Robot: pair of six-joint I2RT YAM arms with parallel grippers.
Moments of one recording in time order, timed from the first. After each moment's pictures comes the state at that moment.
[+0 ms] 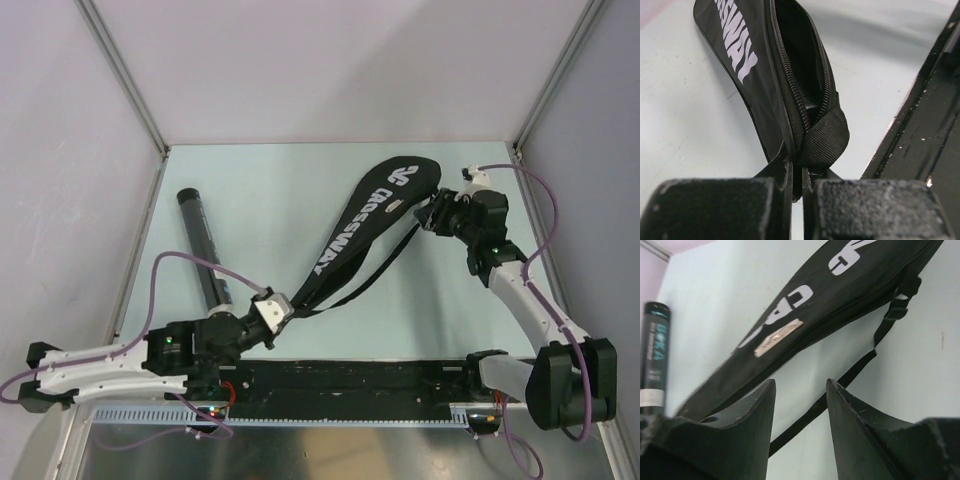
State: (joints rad) left arm -1.40 0.44 0.45 -0.29 -0.46 0.03; right arm 0.15 1.13 0.76 0.01 -0.24 0.46
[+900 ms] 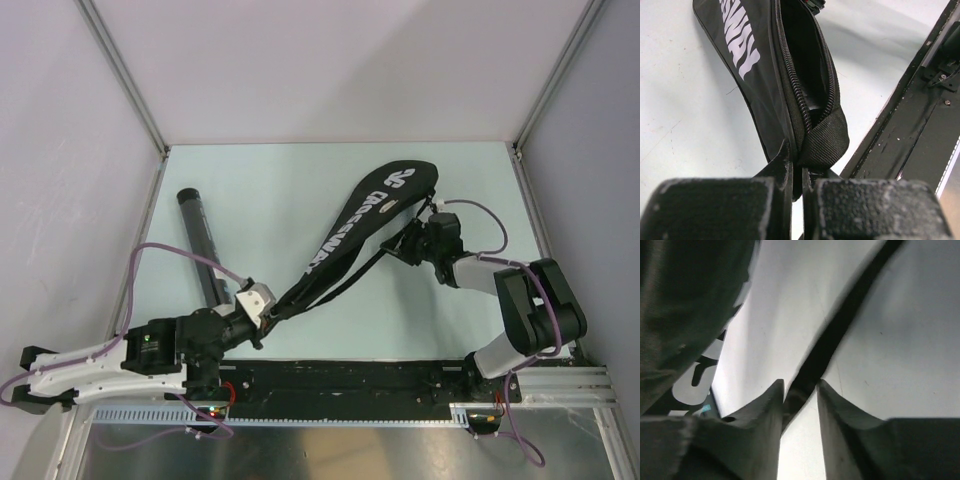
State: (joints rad) left arm -1.39 0.38 0.58 -0.50 -0.44 -0.12; right arm 0.27 1.56 0.62 0.35 -0.31 0.86
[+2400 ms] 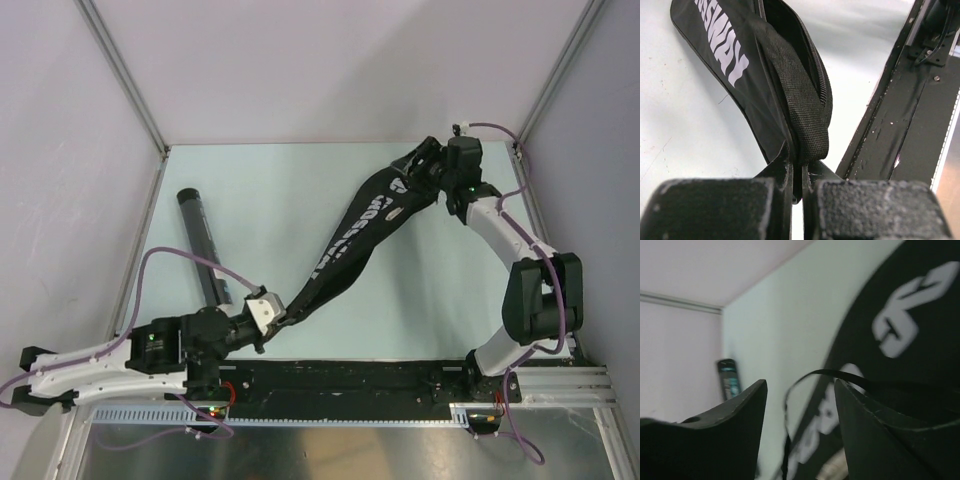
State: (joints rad) left arm -1.38 0.43 0.58 -0.49 -0.31 -0.02; right arm 0.19 1.62 1.23 0.03 -0.25 0.88
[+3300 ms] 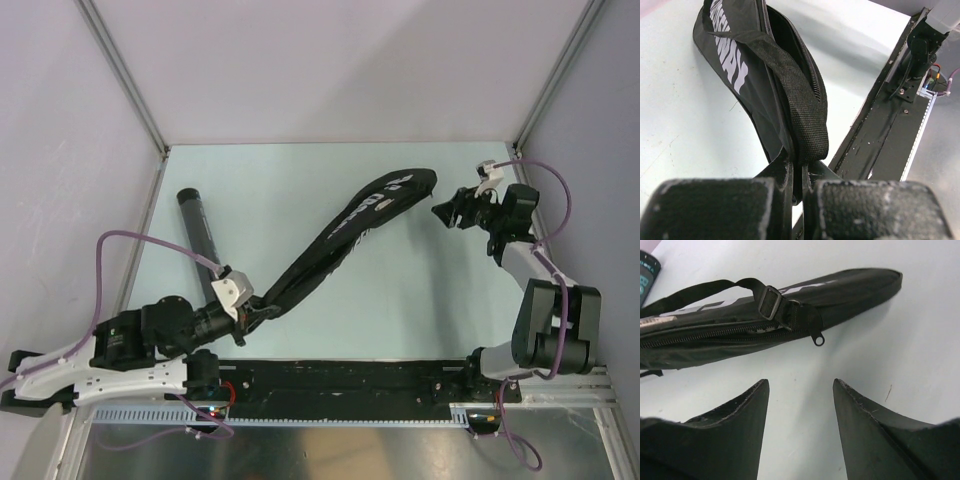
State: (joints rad) left arm -1.37 0.39 0.80 -0.64 -0.34 -0.13; right arm -0.17 1.41 0.78 0.27 -0.73 0.09
